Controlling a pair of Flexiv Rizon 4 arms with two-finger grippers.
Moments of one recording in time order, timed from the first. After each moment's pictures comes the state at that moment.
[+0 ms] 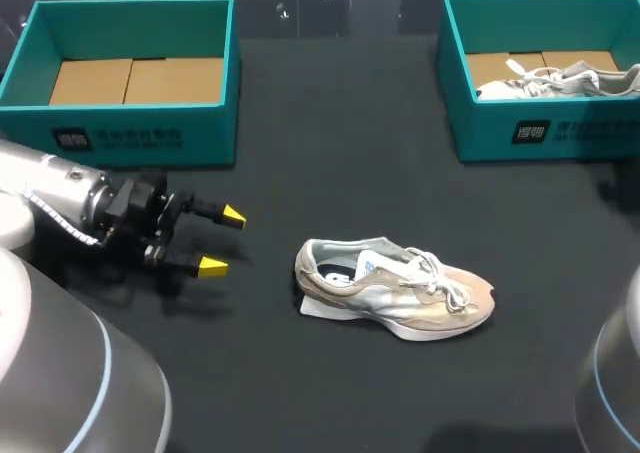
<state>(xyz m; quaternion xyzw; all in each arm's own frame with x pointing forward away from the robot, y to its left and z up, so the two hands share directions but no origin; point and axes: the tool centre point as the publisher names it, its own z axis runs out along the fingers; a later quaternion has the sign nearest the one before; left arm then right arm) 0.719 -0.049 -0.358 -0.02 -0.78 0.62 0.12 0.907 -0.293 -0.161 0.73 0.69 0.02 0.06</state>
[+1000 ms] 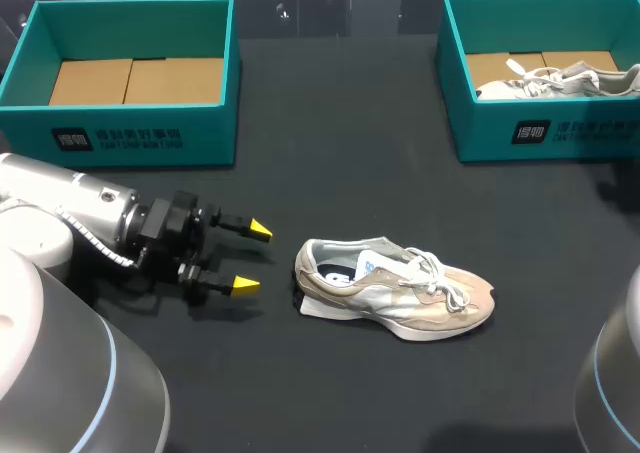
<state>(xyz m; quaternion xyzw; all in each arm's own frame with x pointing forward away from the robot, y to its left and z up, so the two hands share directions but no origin) 0.711 -0.091 -0.384 -0.04 -0.80 0.60 0.08 0.907 -0.293 -0.161 0.73 0.69 0.02 0.06</state>
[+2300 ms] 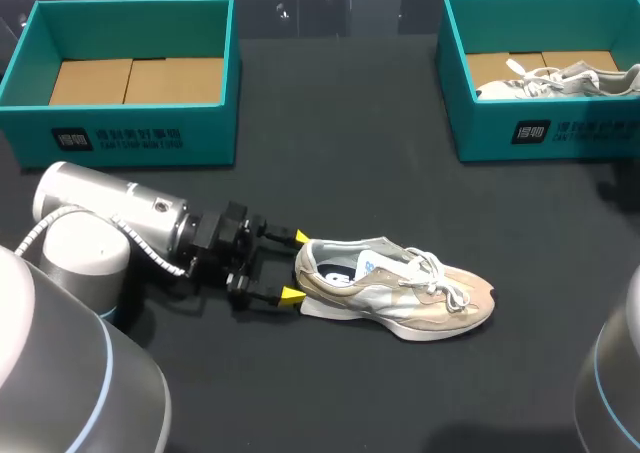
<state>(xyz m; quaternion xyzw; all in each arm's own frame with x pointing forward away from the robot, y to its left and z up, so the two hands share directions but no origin) 0.702 -0.154 -0.403 -0.05 -0.80 0.59 0.09 0.907 -0.293 -0.161 0.73 0.69 0.02 0.06</state>
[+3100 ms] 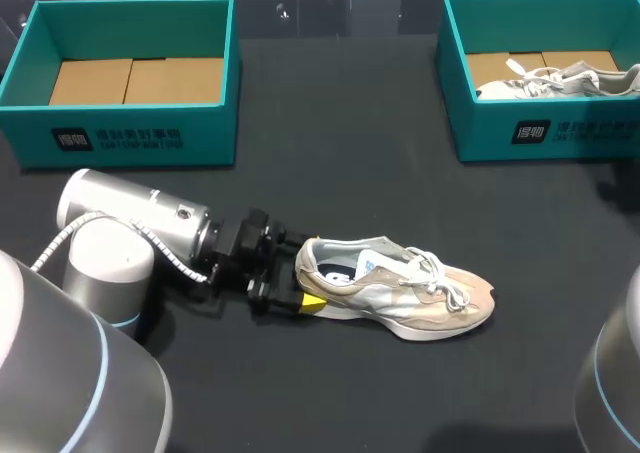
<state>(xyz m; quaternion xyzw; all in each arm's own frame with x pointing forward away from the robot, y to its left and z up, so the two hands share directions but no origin) 0.696 -0.184 -0.412 -0.05 -0.80 0.60 0.09 0.907 -0.293 -0.161 0.73 0.69 0.02 0.06</state>
